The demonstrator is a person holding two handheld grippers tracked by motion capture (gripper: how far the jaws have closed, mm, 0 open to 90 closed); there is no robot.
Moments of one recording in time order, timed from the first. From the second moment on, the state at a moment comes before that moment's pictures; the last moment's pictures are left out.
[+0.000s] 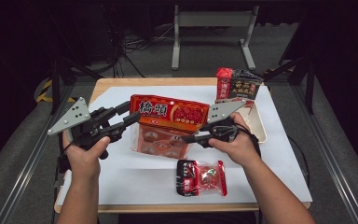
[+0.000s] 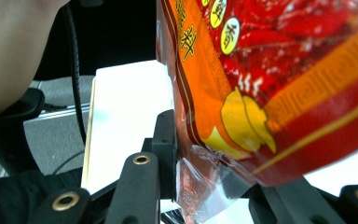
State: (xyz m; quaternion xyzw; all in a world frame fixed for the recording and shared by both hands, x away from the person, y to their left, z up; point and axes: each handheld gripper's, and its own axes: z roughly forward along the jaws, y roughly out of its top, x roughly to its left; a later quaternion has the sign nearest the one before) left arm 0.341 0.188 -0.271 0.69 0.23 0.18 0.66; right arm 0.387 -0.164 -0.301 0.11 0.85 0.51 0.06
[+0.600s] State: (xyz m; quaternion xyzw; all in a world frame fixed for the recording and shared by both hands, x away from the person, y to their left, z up) left arm 0.359 0.187 -0.286 0.73 0.29 0.17 0.60; right arm 0.394 -0.214 -0.263 0.18 0.84 0.51 0.10
